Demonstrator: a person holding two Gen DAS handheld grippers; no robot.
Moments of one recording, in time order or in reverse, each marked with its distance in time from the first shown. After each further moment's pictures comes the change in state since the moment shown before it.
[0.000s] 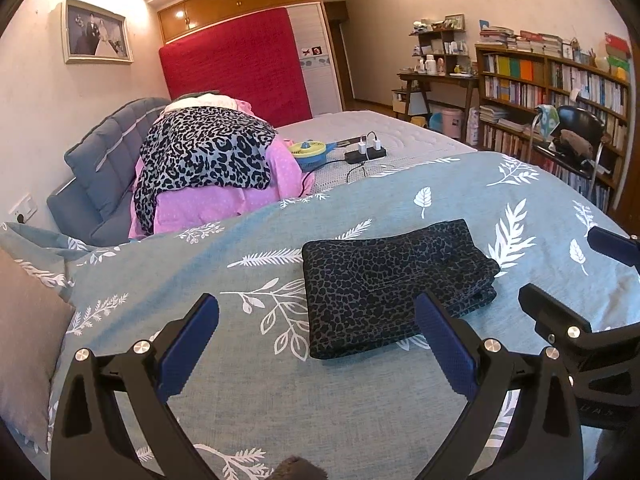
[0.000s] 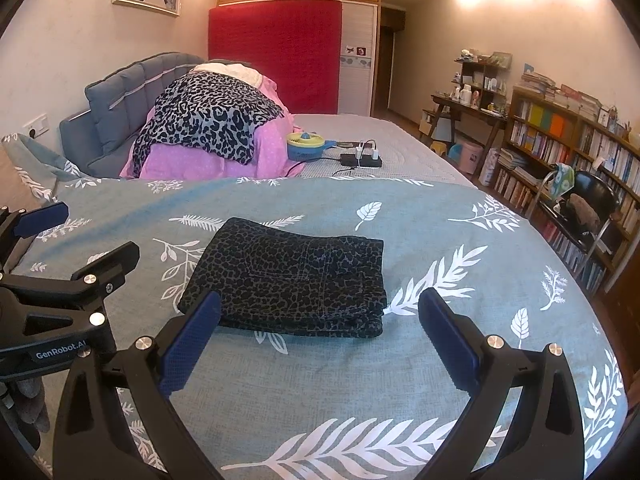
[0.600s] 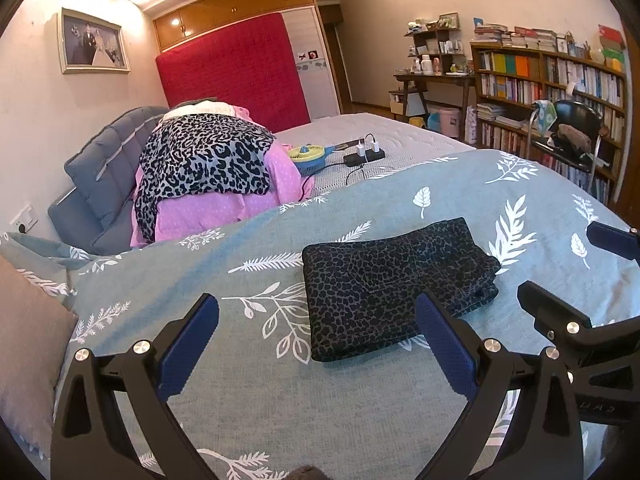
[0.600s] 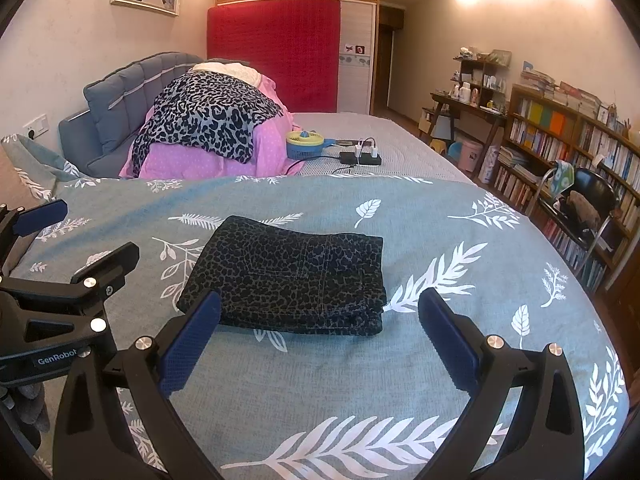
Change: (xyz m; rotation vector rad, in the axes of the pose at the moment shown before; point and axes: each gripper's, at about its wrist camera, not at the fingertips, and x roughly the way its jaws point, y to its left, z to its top) left arm 0.000 -0.005 -0.002 0.028 -0.016 0.006; right arm 0.001 0.000 -0.001 0.000 0.002 0.001
